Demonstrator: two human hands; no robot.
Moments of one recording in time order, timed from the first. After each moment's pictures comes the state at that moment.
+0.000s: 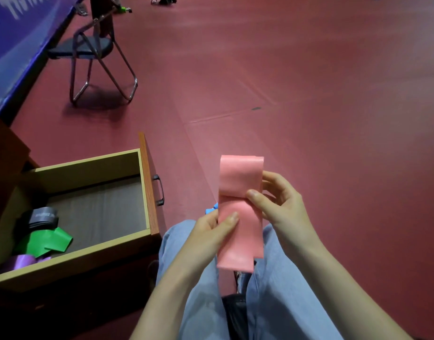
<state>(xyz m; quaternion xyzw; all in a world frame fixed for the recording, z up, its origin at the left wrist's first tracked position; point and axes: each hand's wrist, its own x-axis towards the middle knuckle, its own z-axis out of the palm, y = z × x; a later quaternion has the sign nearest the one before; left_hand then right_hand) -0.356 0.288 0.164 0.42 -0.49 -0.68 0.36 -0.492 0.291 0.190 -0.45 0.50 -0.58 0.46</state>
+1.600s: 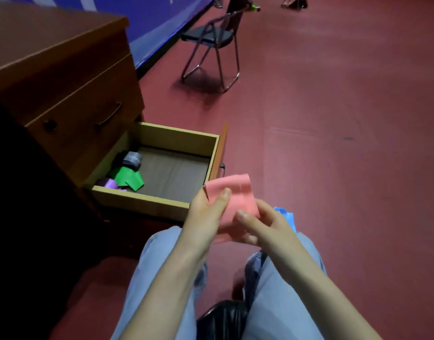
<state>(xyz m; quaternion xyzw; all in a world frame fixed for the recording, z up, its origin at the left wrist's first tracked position) -0.321 0.299 0.191 0.55 -0.30 -0.48 0.61 -0.437 0.279 0.190 -0.52 0.39 -0.34 0.69</state>
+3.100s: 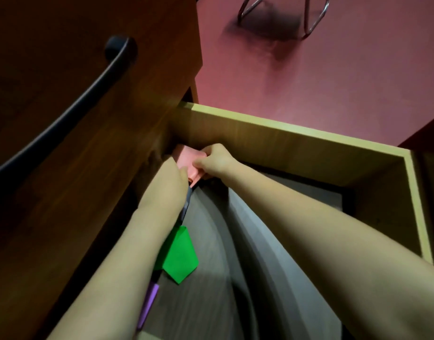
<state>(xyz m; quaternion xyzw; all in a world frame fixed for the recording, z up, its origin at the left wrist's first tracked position) 0.058 0.041 -0.051 0.90 -0.39 -0.09 0.15 0.011 -0.069 -0.073 -0.69 0.45 -0.05 0.57</state>
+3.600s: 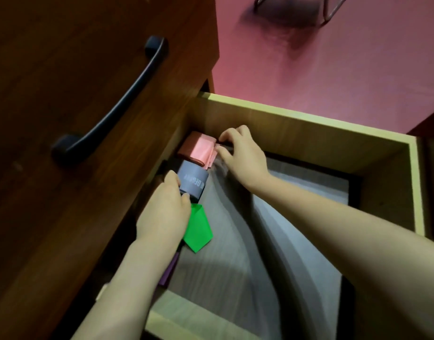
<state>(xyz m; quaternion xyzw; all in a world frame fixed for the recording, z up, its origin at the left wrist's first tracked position) 0.033 0.104 -0.021 0.91 -0.36 -0.16 0.13 -0.031 -0.042 -0.068 -0.84 0.40 -0.20 0.31</state>
